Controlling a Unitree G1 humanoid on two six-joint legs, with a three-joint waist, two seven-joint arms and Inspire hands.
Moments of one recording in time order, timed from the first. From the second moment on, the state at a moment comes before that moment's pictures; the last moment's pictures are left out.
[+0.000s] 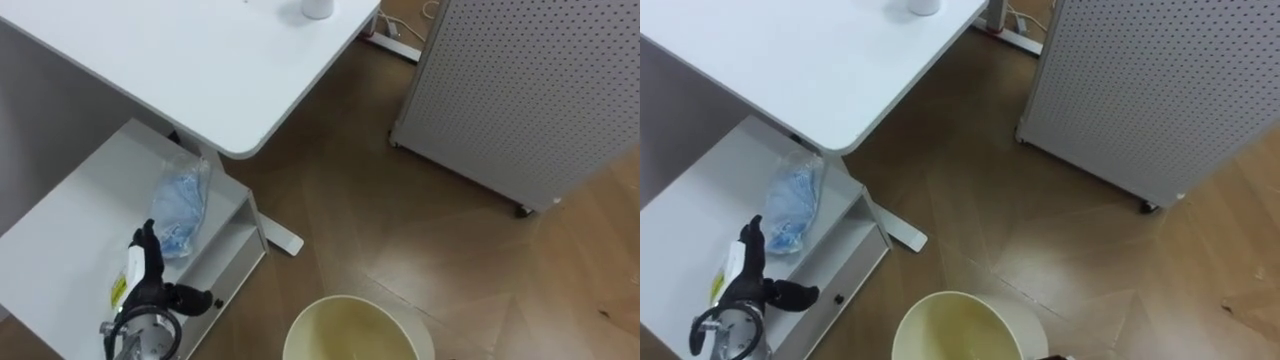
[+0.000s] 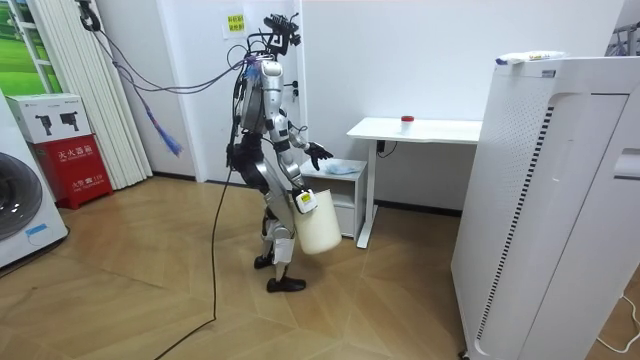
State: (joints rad) left arm -0.51 0.27 -0.20 1.22 0.22 -0.19 0.56; right arm -0.29 -0.25 0.49 1.24 0.36 -0.12 0.07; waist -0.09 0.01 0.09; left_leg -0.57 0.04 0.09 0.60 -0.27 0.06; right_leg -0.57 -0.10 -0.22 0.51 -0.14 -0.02
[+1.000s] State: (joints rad) left arm -0.65 0.40 -0.28 1.25 0.37 -0.11 0.66; right arm -0.29 -0.27 0.50 1.05 0.47 -0.11 0.04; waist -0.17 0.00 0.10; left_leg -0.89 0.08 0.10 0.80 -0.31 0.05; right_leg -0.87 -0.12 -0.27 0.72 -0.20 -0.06
